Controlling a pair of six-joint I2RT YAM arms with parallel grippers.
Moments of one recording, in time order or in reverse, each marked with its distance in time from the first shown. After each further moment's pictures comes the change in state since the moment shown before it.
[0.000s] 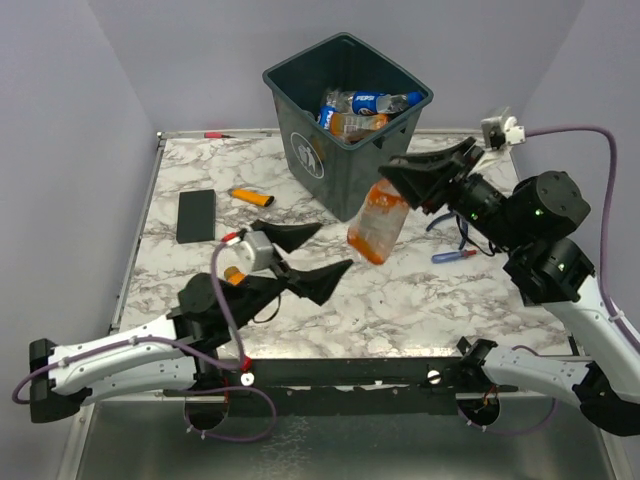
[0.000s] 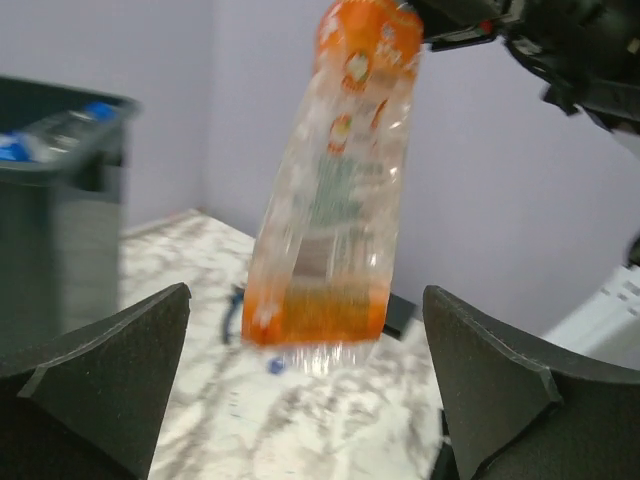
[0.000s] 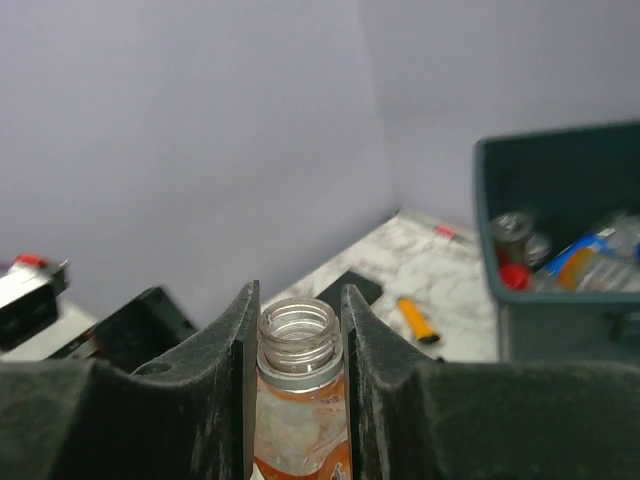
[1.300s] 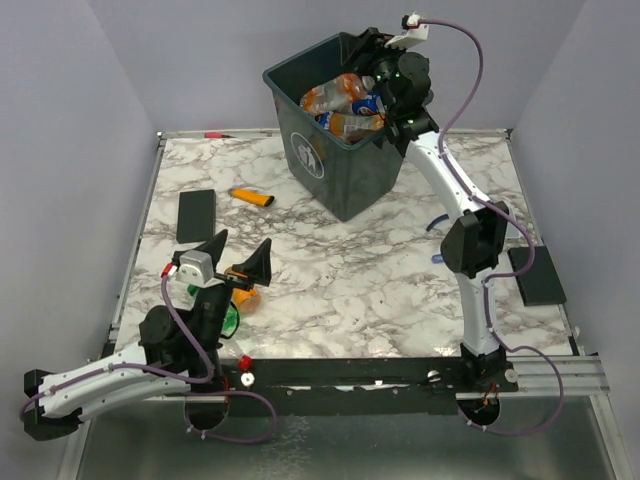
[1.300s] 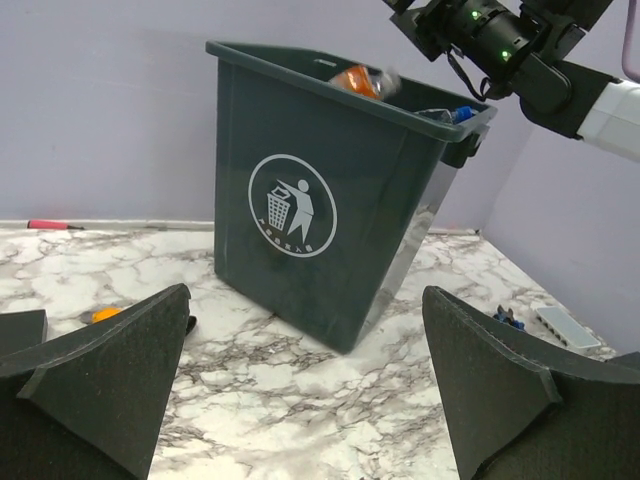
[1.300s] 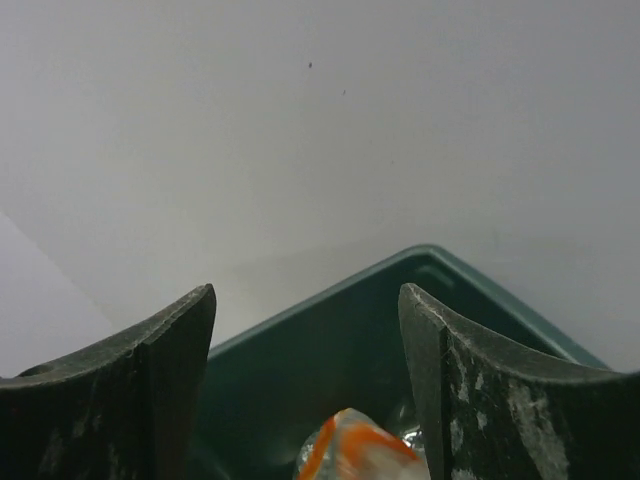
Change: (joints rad) left arm 0.002 -0.522 -0.294 -0.073 -0.692 0.320; right arm -0.369 1.265 0.932 0.531 0.274 0.094
